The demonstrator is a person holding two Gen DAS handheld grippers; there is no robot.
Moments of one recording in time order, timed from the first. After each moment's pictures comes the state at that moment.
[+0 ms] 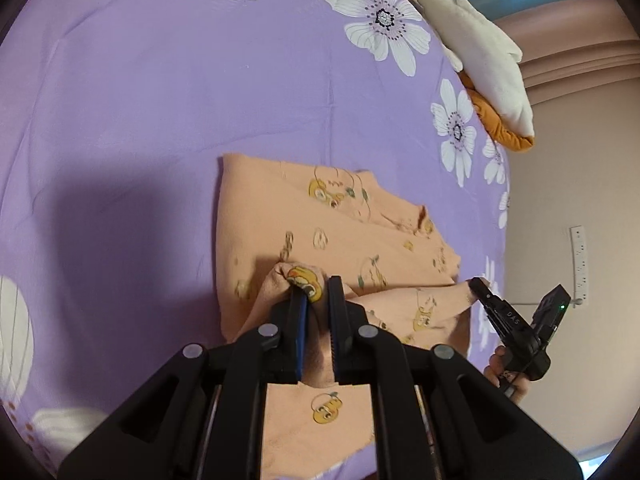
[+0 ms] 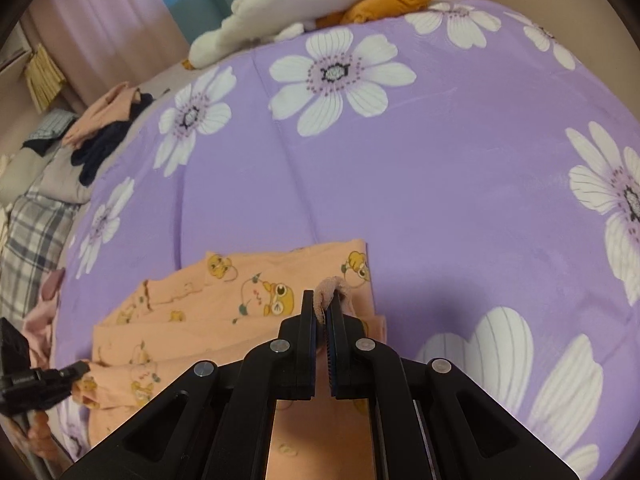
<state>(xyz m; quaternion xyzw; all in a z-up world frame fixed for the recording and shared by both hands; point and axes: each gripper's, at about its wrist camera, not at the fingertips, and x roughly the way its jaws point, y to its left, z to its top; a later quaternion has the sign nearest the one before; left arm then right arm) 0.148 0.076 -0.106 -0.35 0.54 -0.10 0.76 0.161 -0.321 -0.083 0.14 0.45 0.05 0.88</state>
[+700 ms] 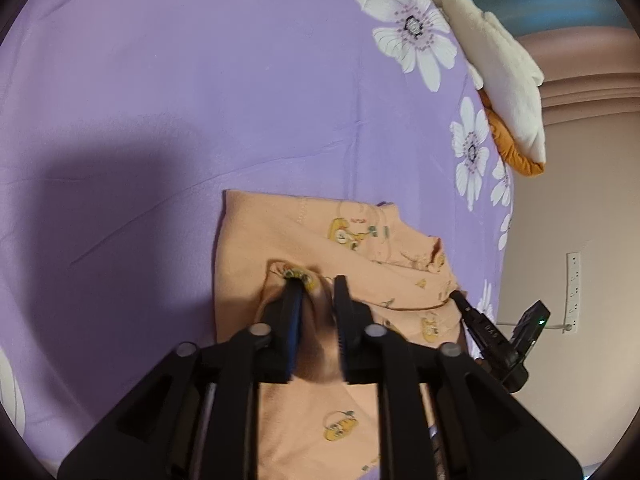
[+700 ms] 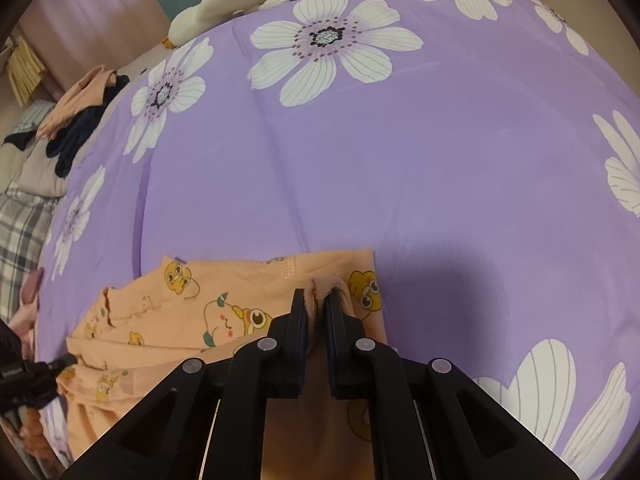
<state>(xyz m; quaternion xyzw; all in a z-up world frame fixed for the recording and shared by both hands) 0.173 0.091 -0.124 -0.39 0.54 -0.09 0.74 0.193 -0.311 -0.112 0.13 0.48 0.03 0.86</state>
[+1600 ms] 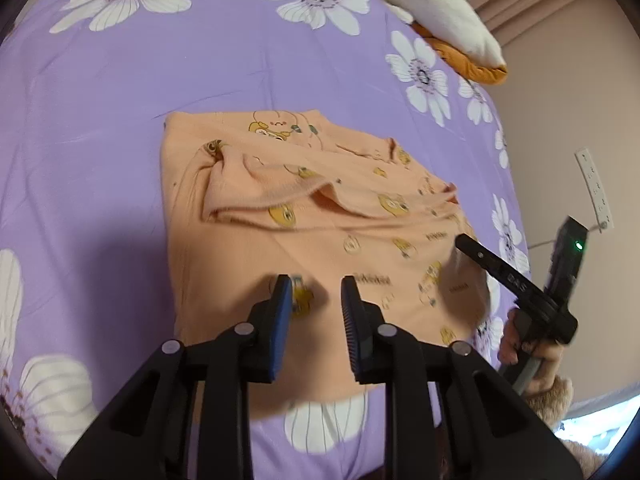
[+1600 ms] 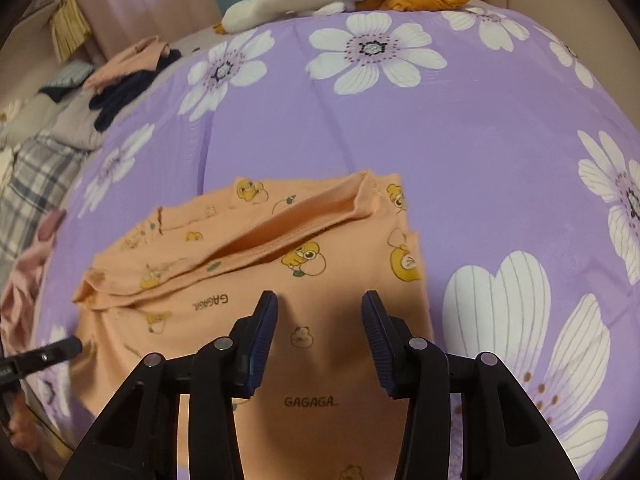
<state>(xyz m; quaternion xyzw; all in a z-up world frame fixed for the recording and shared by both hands) 0.108 0.021 -0.100 -0.24 0.53 -0.14 0.80 0.123 -0.280 -0.095 0.07 0.46 0.08 0.88</state>
